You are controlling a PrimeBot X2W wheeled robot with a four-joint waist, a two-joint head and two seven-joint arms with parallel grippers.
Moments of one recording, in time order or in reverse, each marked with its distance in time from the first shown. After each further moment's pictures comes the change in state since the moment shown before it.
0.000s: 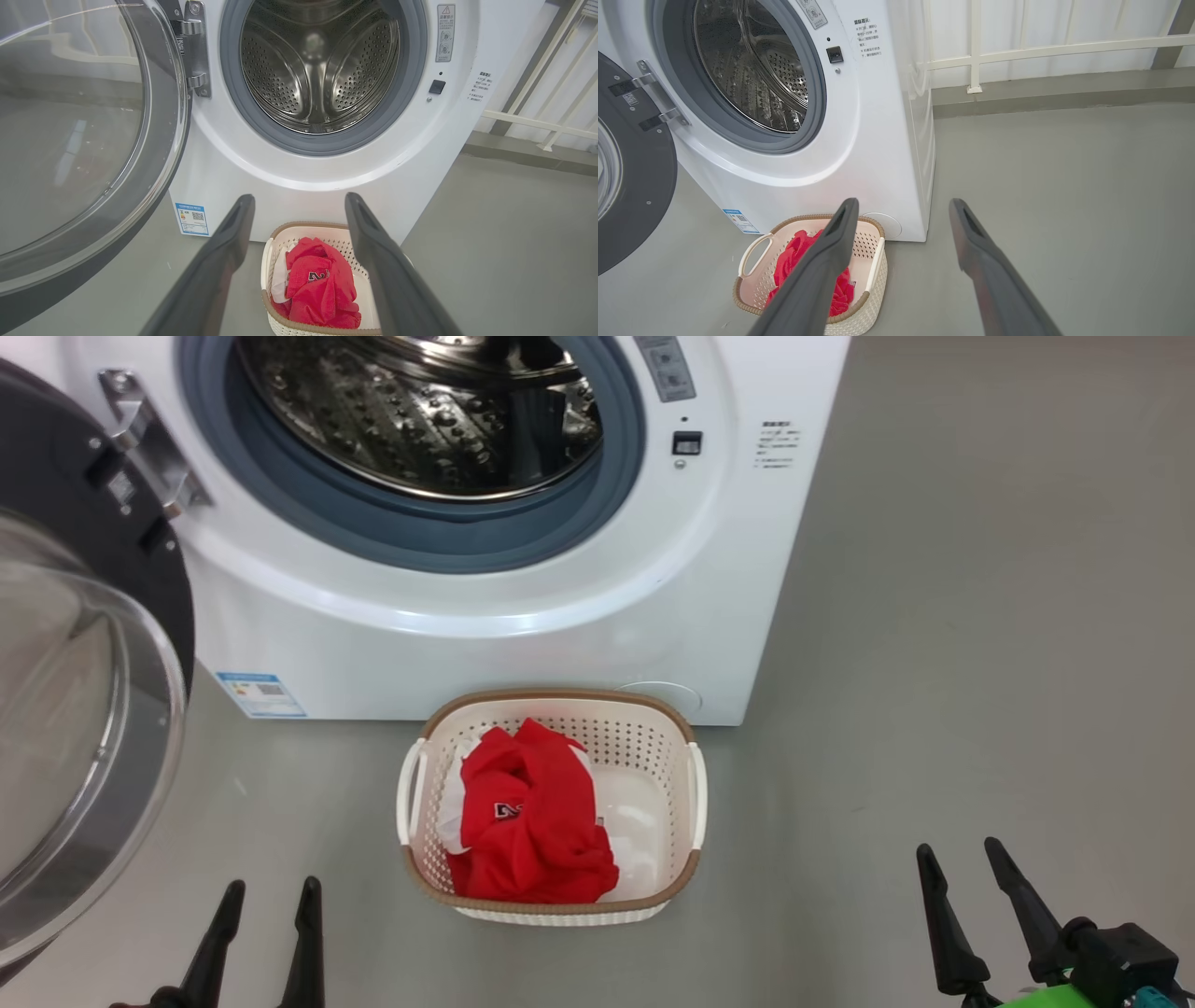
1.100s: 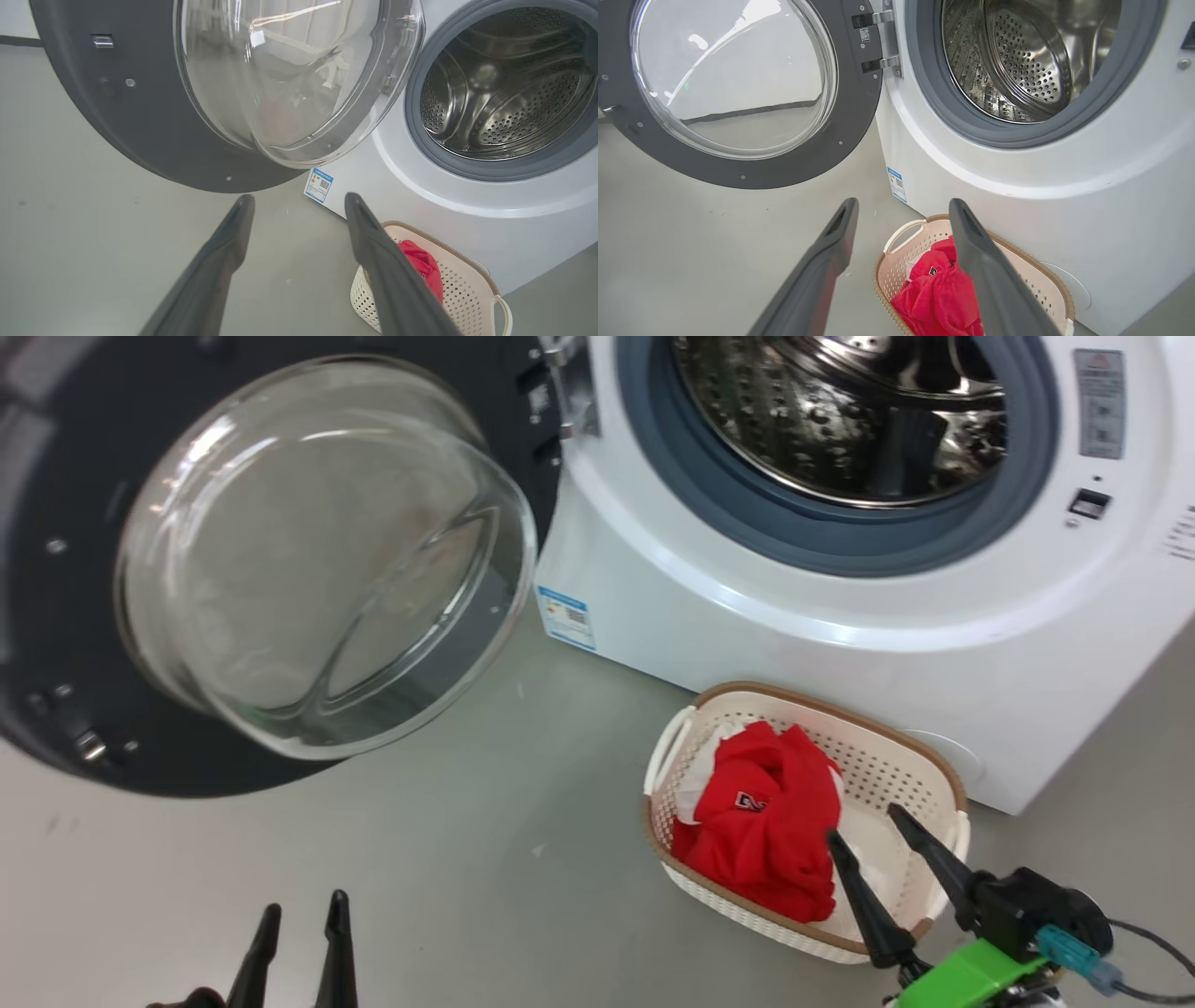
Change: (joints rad) left arm -0.037 -0.041 -0.064 0.124 -0.132 0.067 0.000; right arm -0.149 -0.125 0.237 0.110 0.010 0.000 0.000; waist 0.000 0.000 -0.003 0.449
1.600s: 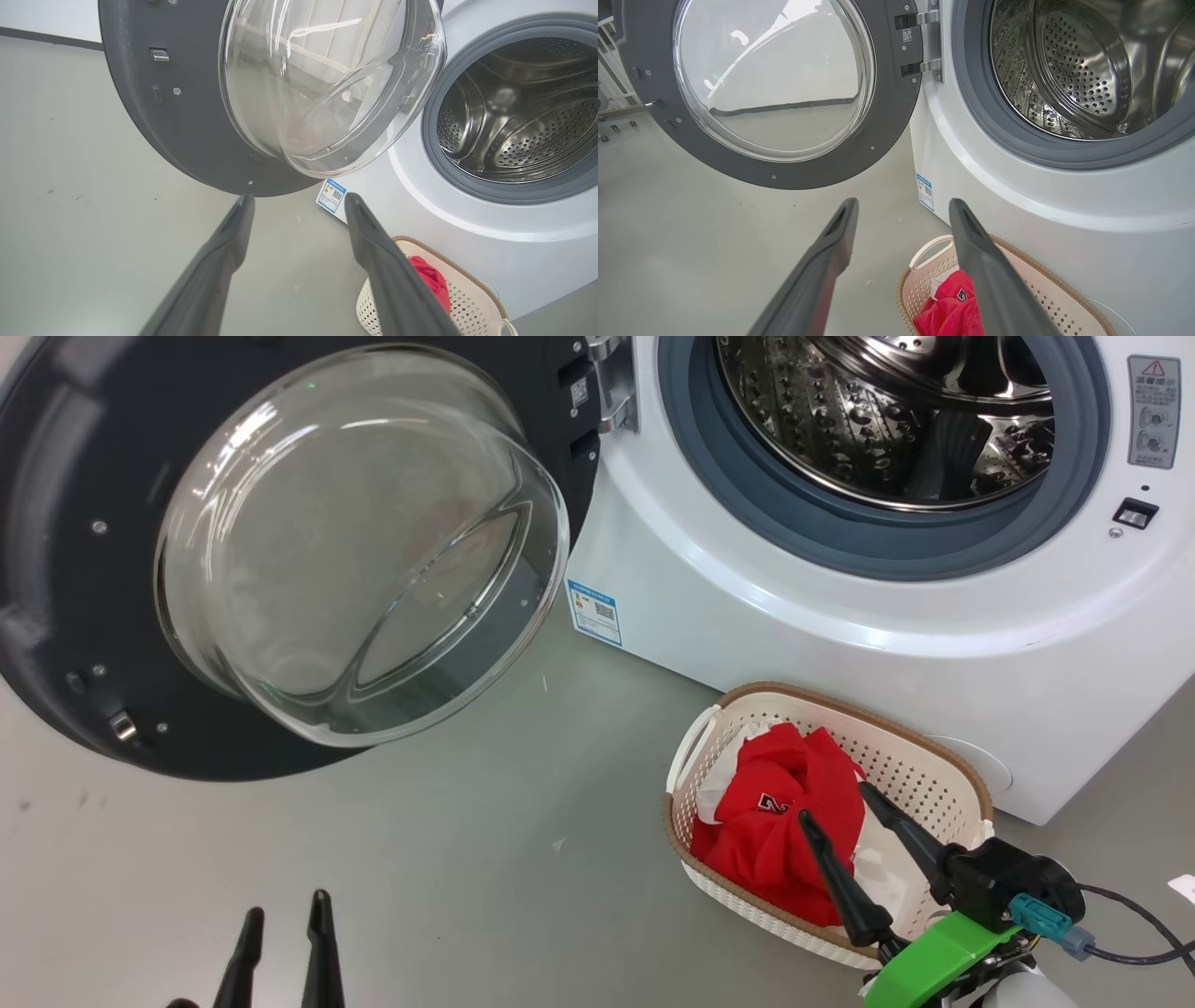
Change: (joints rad) left arm 0.037 0.000 0.008 -0.073 -0.052 0.042 0.000; right arm -0.104 -0.026 0.100 0.061 0.045 0.000 0.000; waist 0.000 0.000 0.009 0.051
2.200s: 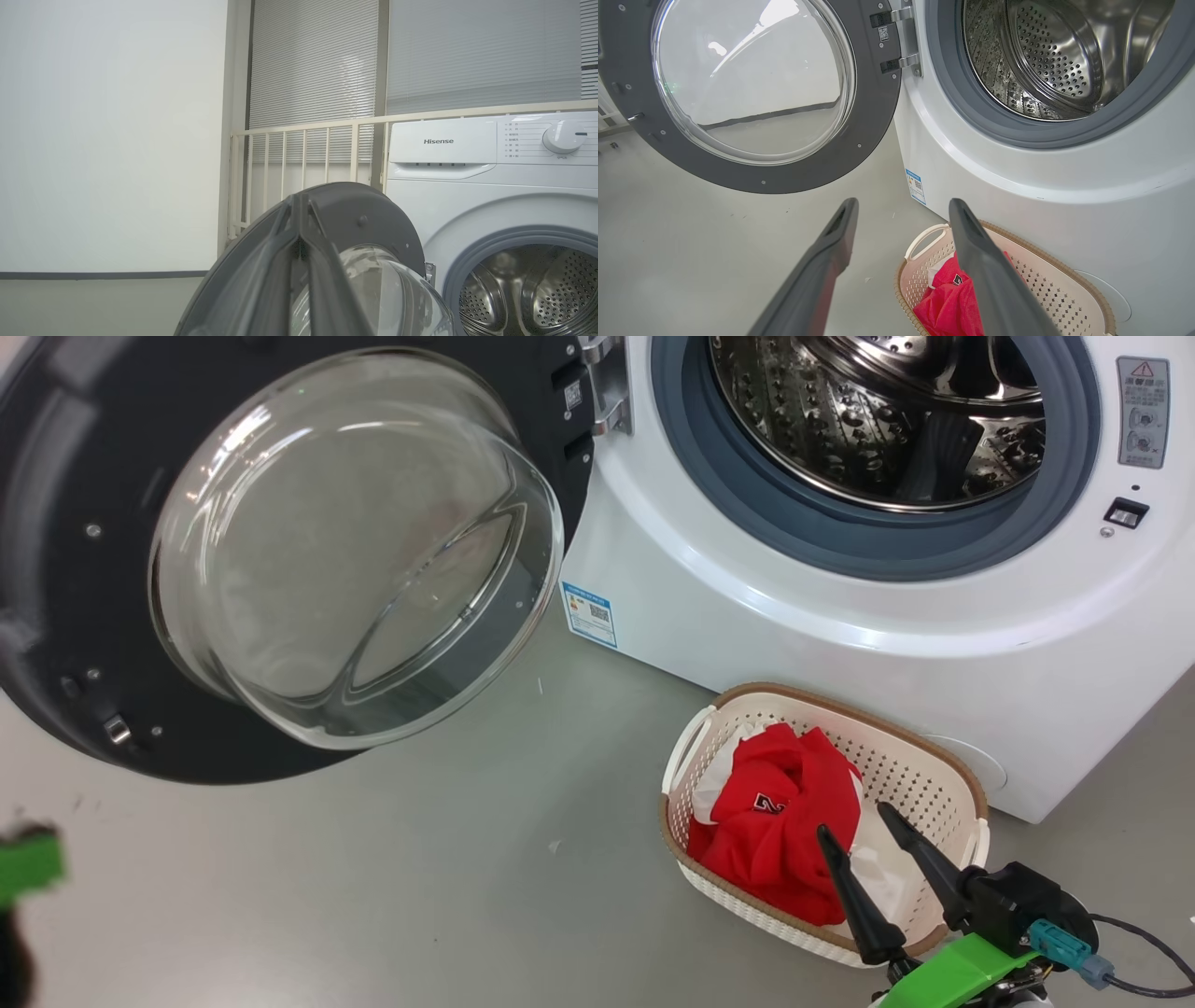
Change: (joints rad) left arm -0.327 0.149 0.304 -0.231 0.043 -0.107 -0.003; right arm 0.070 0.042 -0.070 -0.027 -0.003 0.000 0.000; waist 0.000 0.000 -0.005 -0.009
